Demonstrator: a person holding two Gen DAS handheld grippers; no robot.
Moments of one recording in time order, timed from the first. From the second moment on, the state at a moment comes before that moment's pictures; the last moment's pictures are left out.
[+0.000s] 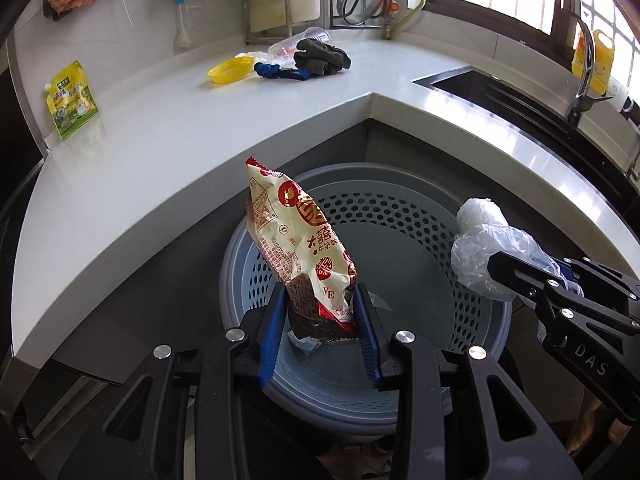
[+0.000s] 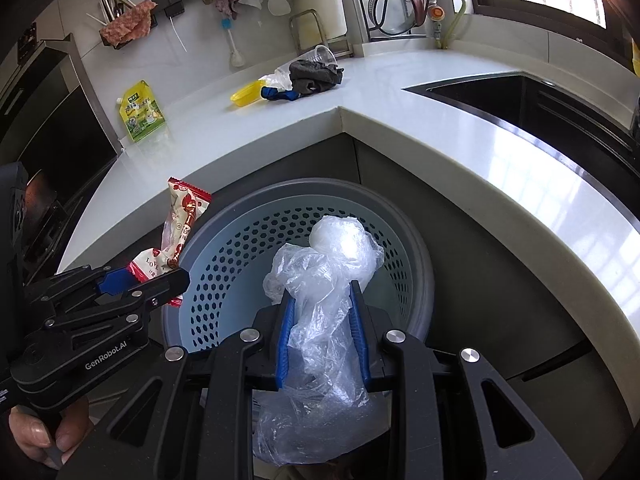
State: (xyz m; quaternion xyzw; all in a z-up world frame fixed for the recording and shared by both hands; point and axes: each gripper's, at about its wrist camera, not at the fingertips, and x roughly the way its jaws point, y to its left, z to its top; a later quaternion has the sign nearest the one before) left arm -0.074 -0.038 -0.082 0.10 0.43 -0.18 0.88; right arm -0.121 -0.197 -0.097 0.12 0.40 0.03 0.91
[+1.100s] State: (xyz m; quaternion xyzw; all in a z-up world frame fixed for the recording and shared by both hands) left arm -0.041 -0.033 -0.131 0.09 0.49 -0.19 0.85; right arm -0.081 -0.185 -0.145 0.12 0.46 0.04 0.88
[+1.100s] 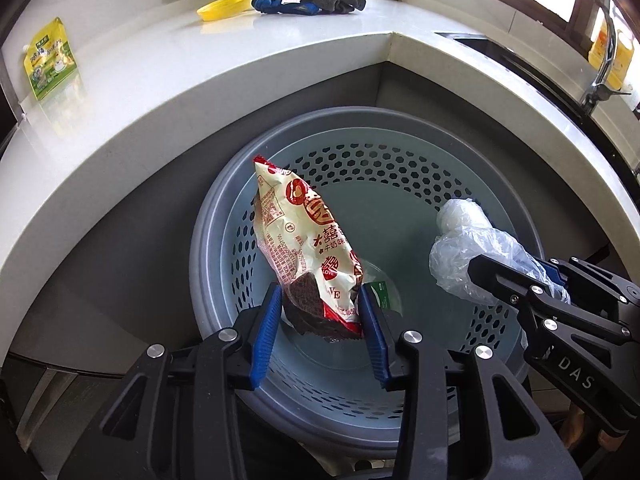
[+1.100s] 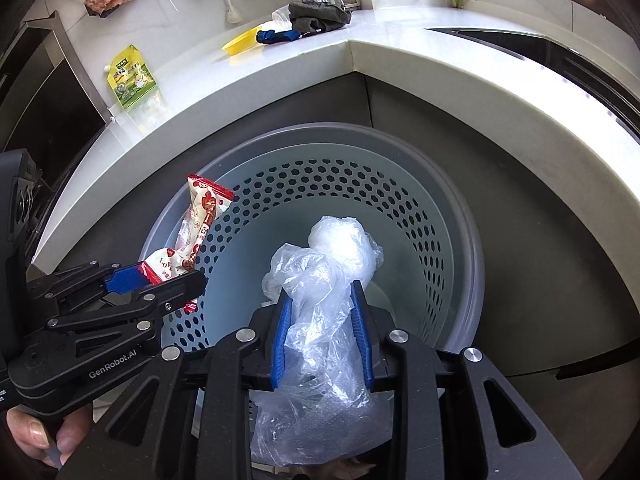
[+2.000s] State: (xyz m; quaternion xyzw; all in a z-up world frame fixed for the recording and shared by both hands) left arm -0.040 -0.013 -0.109 0.07 0.45 -0.15 0.88; right arm -0.092 -0.200 -0.126 0.14 0.42 0.04 0.90
